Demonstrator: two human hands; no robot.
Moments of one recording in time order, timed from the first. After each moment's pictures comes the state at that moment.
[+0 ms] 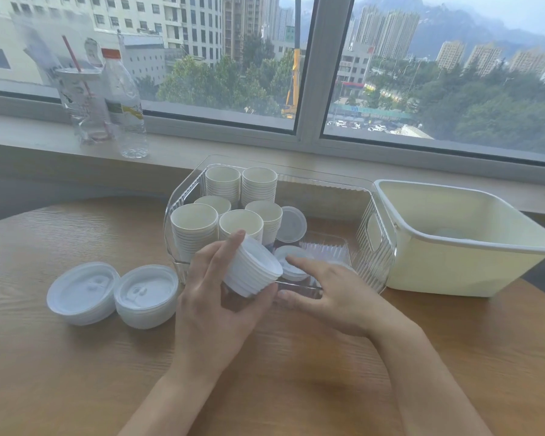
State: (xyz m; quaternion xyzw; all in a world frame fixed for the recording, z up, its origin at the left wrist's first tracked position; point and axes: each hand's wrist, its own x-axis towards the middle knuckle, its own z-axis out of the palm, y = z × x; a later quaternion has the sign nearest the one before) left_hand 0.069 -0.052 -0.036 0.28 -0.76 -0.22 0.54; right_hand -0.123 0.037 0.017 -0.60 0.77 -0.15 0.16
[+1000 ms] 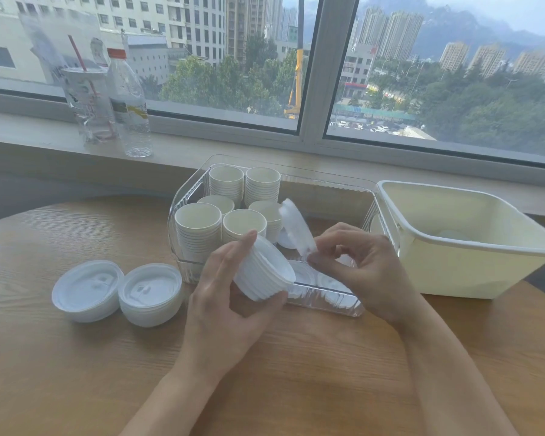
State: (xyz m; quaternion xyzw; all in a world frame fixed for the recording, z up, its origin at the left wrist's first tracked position) left_hand 0.070 -0.052 -0.038 0.23 -0.78 -0.27 0.52; right_hand -0.134 0.046 0.037 -0.59 0.59 -0.53 0.16
